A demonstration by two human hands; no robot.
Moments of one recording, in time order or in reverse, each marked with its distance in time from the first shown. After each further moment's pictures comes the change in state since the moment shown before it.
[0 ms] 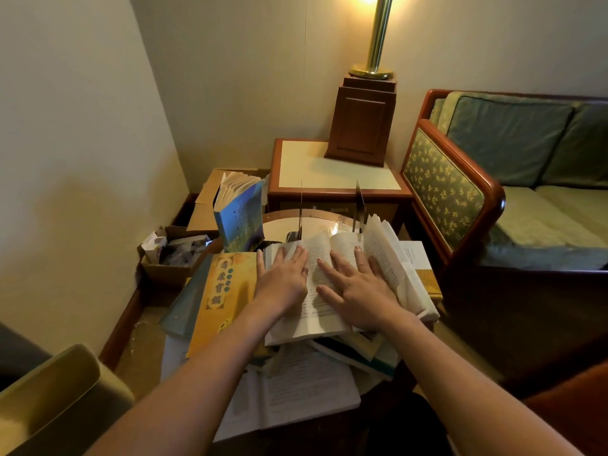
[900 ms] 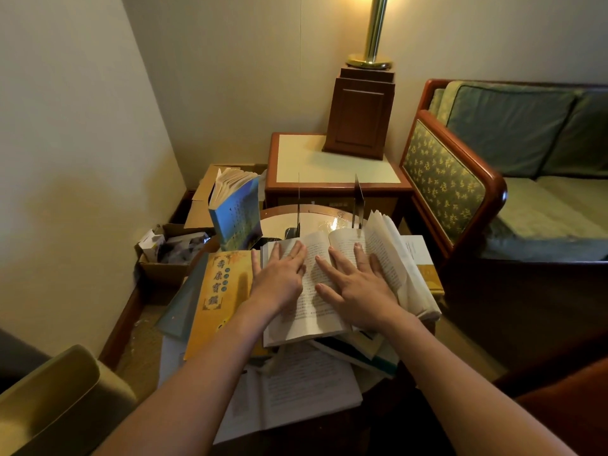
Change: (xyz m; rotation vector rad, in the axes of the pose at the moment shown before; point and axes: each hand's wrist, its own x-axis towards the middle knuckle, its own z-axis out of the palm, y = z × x) left_hand 0.004 -0.004 0.001 -0.072 -0.012 -0.001; right_hand 0.003 0.000 0.008 0.014 0.021 0.008
